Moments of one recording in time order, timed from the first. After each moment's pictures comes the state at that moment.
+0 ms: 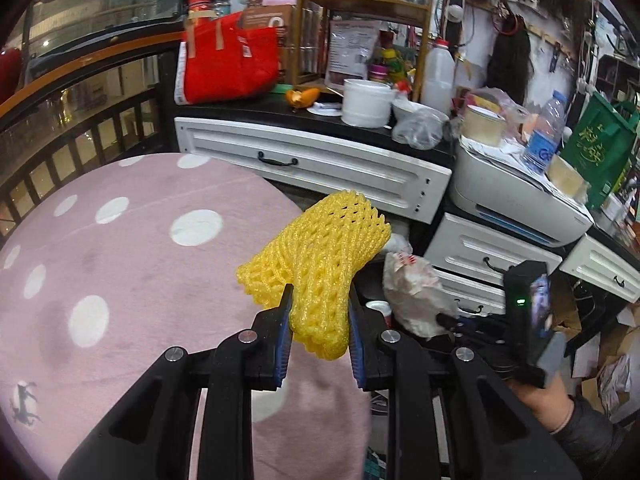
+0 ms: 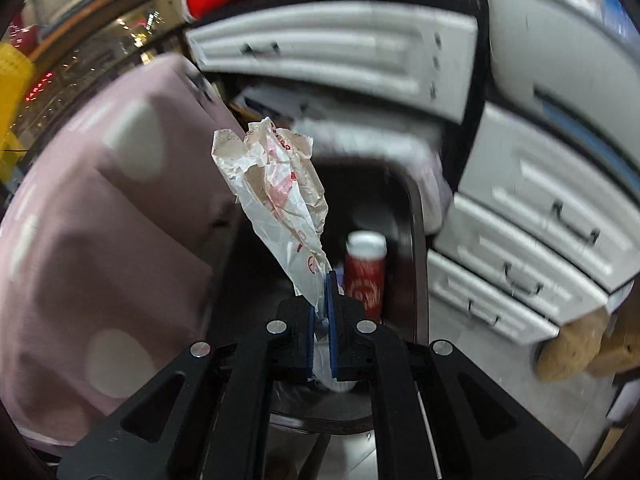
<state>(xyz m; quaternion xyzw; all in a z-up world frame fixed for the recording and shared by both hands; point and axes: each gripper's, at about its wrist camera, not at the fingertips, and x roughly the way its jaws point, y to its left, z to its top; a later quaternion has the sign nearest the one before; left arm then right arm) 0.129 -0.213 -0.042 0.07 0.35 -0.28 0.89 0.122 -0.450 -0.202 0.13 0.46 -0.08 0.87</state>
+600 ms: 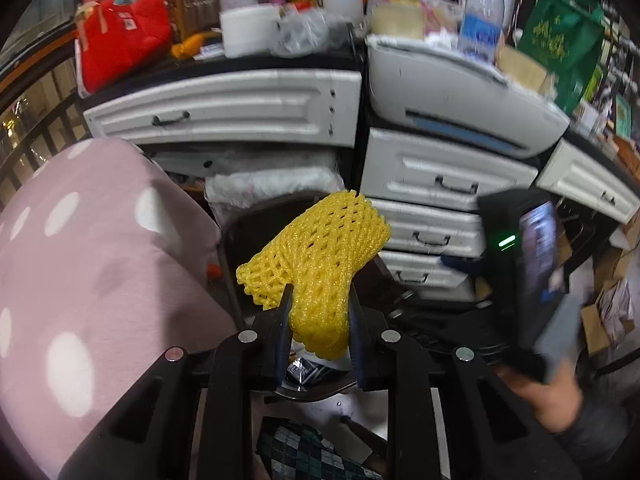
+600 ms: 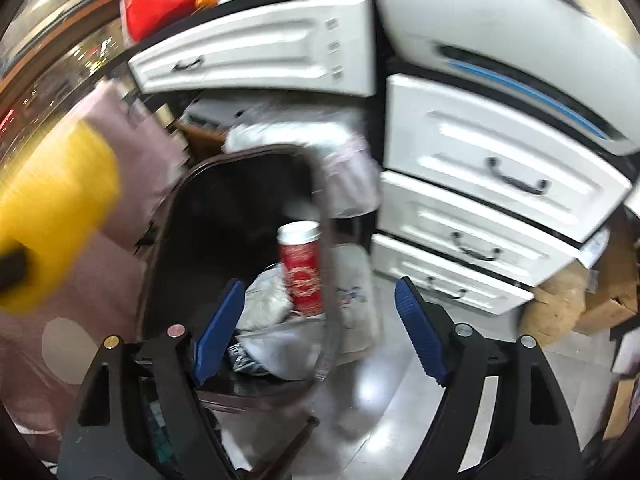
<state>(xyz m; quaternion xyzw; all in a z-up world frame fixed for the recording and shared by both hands) 0.091 -0.345 -0.125 0.17 0.41 -0.35 0.82 0.060 -0.505 -0.206 0.17 0.43 -0.17 0.87</state>
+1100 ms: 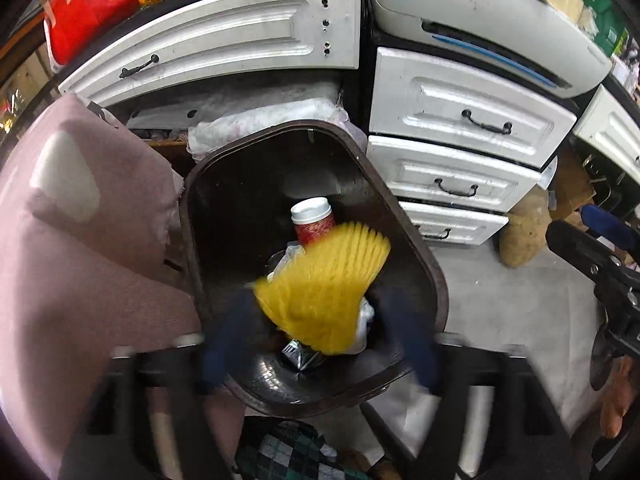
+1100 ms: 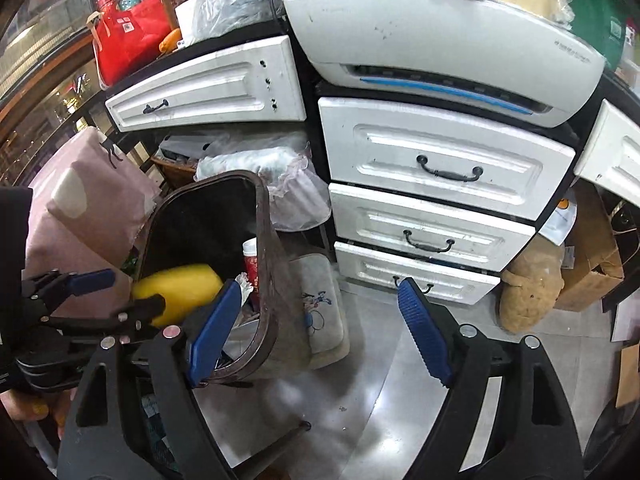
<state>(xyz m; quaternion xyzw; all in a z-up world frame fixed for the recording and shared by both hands) 0.114 -0.385 -0.205 0.21 0.47 -0.32 0.79 -0.003 -0.531 -0.182 0.19 0.40 -0.22 0.87</state>
